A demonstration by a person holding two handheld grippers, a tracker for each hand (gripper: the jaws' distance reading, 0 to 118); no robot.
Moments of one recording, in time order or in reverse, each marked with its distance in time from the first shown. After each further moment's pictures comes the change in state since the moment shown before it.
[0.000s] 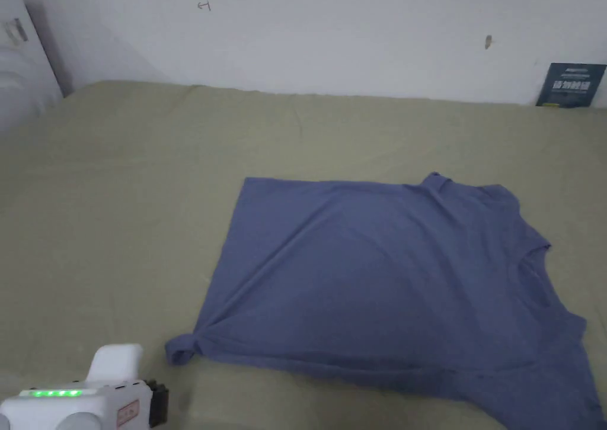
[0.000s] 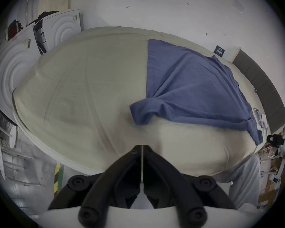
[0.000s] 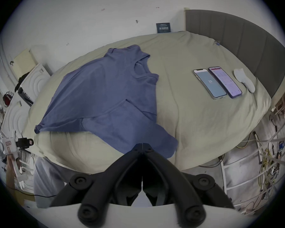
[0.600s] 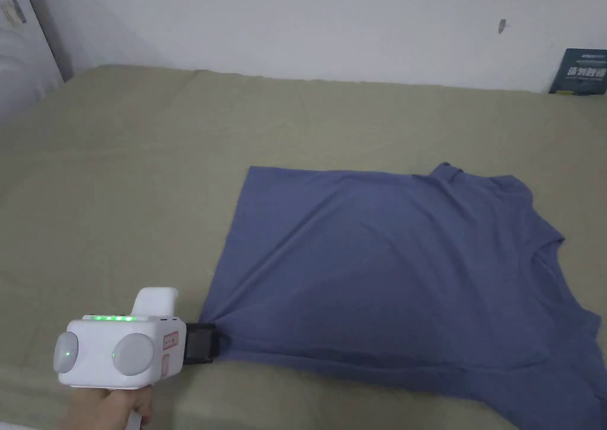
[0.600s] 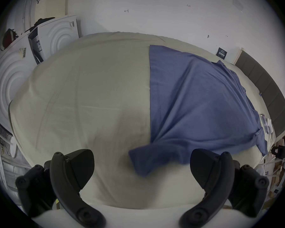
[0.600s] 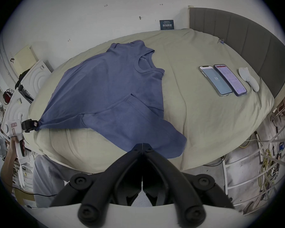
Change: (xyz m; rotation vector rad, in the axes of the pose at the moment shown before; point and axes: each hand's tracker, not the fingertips) left arm 0.016 0.065 -0.078 0.022 -0.042 -0.052; right arm -0.009 0.011 -0.014 -0.049 0.001 -0.016
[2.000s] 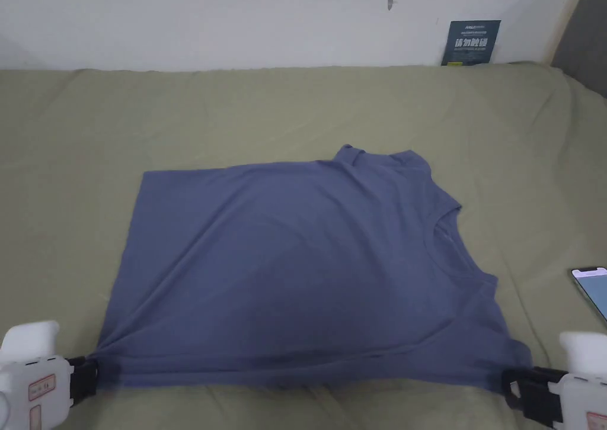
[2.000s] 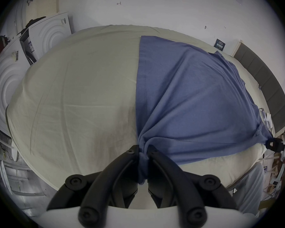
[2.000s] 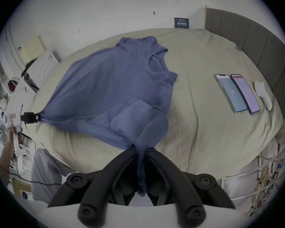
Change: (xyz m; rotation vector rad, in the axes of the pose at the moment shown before) left arm 0.012 0.015 0.030 -0.012 0.041 -0.049; right arm -0.006 0.040 -0.015 -0.022 0.094 0.128
